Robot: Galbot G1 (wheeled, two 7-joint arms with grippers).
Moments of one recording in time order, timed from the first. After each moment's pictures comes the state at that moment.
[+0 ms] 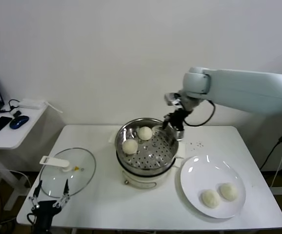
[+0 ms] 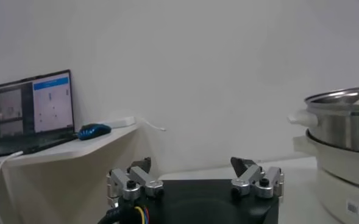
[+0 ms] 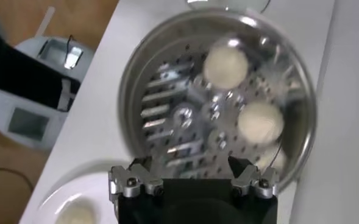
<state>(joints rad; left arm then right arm) 1.78 -1.53 -0.79 -2.04 -0.03 -0.20 0.03 0.89 0.92 -1.66 1.40 0.69 -0.24 -1.10</state>
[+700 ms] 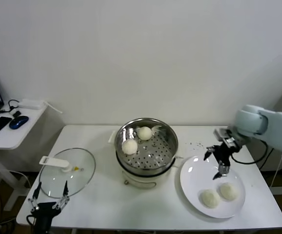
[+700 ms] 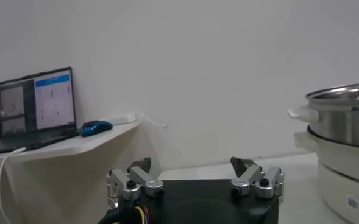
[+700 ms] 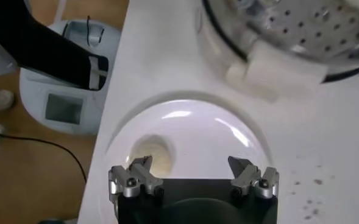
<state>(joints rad) 1.79 -1.53 -0.79 -2.03 -0.03 -0.20 0.03 0.60 0.51 -1.54 1.57 0.41 -0.26 -1.07</state>
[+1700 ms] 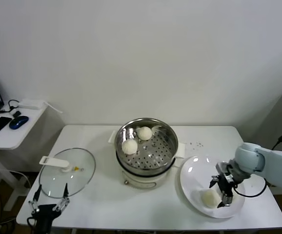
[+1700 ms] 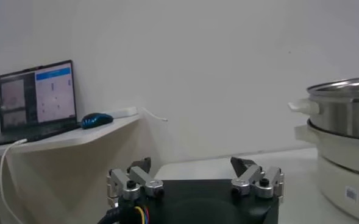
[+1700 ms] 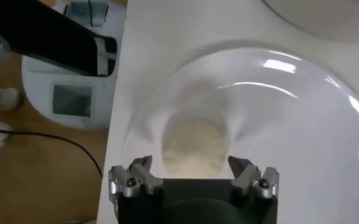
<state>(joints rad) 1.79 -1.53 -0.79 -2.02 -0.04 -0.20 0.02 0.22 0.48 -1.33 1.53 0.26 -0.28 -0.98</state>
